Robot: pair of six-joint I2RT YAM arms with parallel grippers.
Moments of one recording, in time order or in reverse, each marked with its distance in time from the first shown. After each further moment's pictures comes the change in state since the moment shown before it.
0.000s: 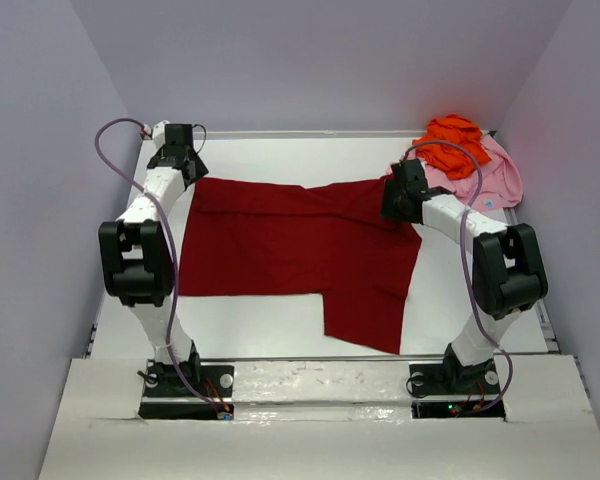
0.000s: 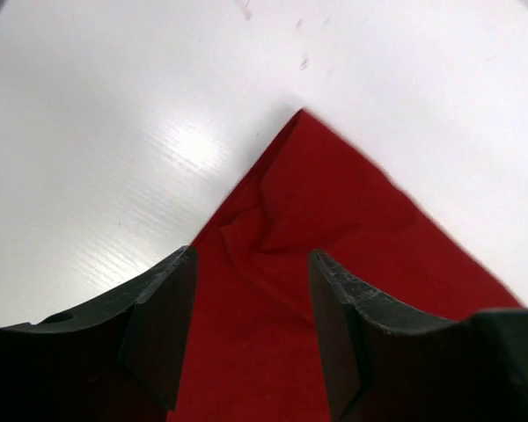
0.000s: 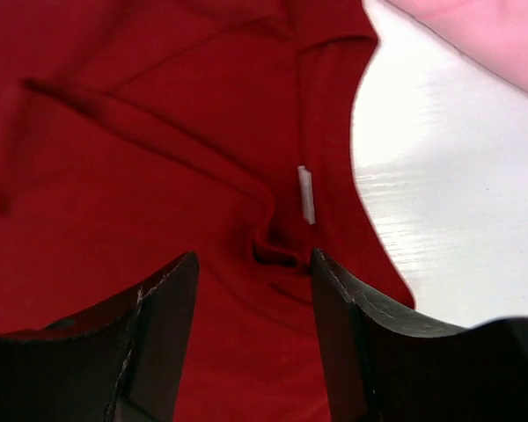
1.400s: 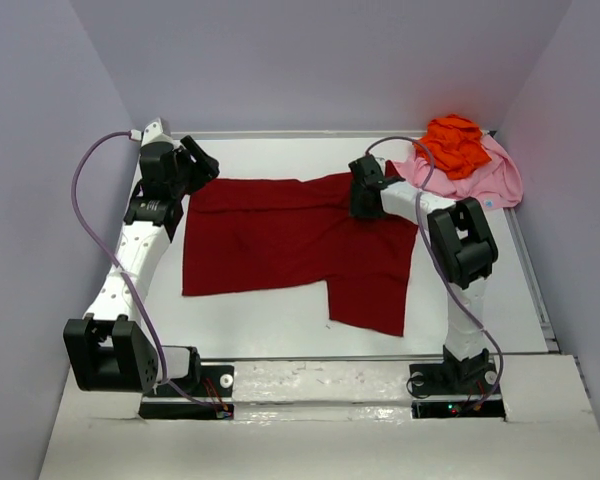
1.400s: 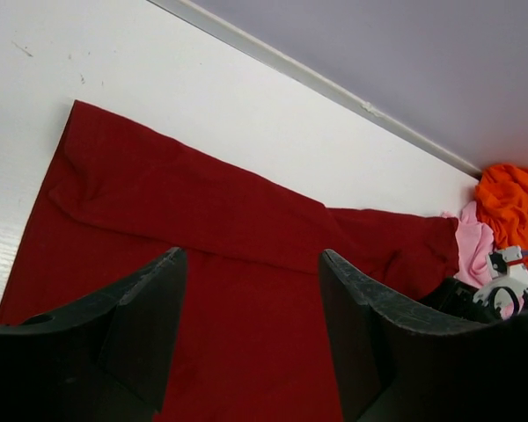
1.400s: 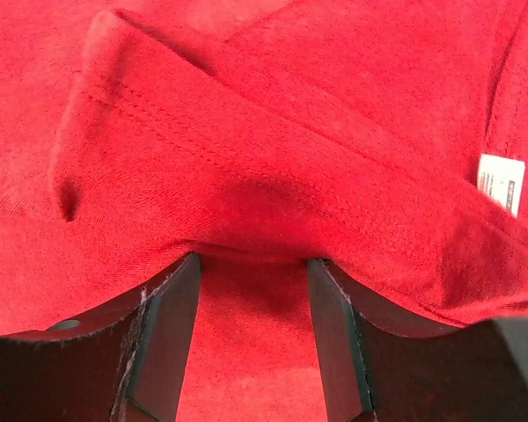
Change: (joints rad) left arm -0.044 -0.615 -0.368 0.231 0.367 -0.050; right arm 0.155 0.298 0.272 -0.060 0.073 0.052
